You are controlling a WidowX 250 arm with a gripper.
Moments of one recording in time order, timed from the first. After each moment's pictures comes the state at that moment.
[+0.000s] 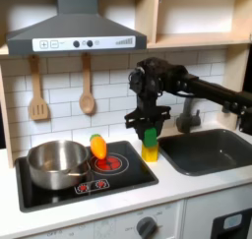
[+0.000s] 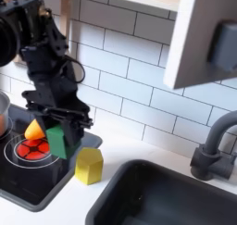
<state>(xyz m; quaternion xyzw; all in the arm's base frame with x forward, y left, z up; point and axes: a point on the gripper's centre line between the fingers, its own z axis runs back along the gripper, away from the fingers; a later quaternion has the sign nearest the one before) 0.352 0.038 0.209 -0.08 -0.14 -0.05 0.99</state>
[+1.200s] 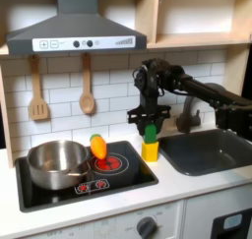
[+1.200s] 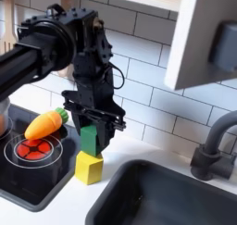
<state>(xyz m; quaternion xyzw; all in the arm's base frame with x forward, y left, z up) 0.393 0.014 0.194 -0.05 -0.12 -0.08 0.99</state>
